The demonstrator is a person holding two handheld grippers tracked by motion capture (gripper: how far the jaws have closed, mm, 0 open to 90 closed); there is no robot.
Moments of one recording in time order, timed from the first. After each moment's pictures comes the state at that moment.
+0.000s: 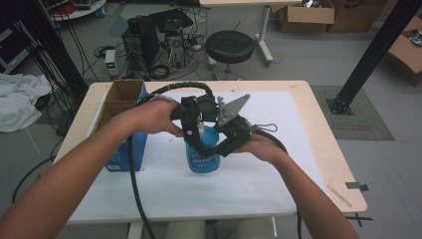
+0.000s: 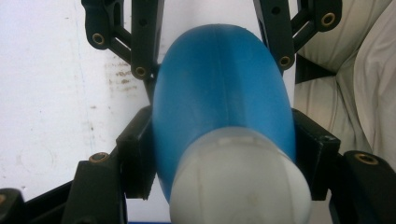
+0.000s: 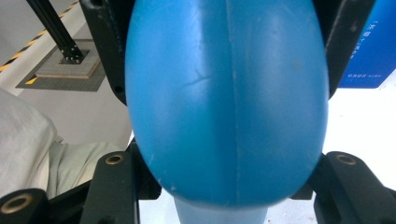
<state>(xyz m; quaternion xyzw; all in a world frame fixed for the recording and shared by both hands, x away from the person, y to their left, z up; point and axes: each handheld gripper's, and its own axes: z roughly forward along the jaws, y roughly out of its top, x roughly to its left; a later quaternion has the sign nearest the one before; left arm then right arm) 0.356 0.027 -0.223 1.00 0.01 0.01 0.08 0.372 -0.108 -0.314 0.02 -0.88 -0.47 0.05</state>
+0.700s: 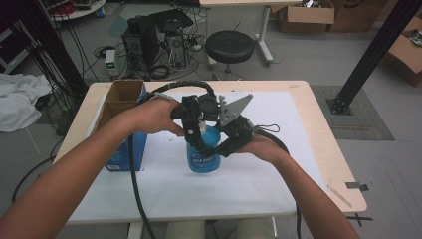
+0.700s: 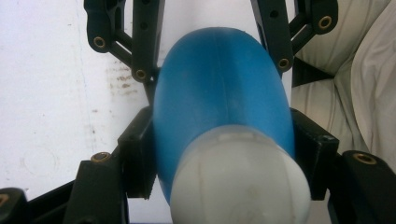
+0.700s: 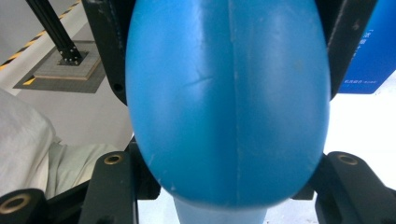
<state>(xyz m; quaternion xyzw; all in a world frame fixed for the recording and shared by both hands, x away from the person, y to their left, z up) 0.352 0.024 -0.217 1.00 0.01 0.00 0.08 0.368 -0.111 -0.310 0.03 -0.88 -0.48 0.05</state>
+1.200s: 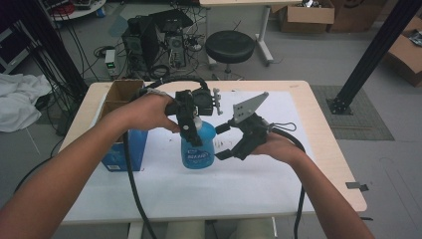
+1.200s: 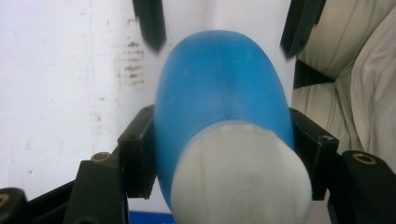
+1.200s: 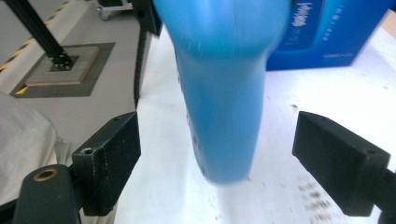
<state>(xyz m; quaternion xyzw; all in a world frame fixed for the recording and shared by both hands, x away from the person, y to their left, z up) 0.355 0.036 -0.206 1.00 0.04 0.01 0.09 0.367 -0.144 -0.303 -0.02 -0.88 -0.47 0.04</state>
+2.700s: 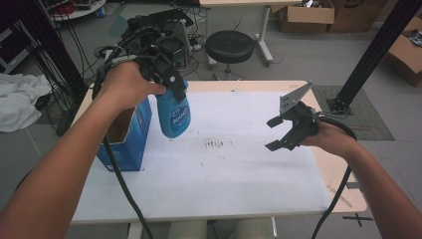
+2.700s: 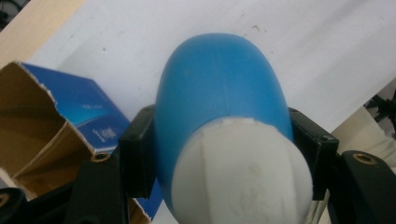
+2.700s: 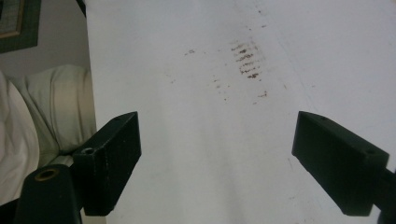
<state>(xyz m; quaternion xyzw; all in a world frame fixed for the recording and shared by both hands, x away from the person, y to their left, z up) 0.384 0.088 -0.129 0.89 0.43 0.07 0.11 0.376 -0.253 -0.276 -0.12 -0.94 -0.33 -0.01</state>
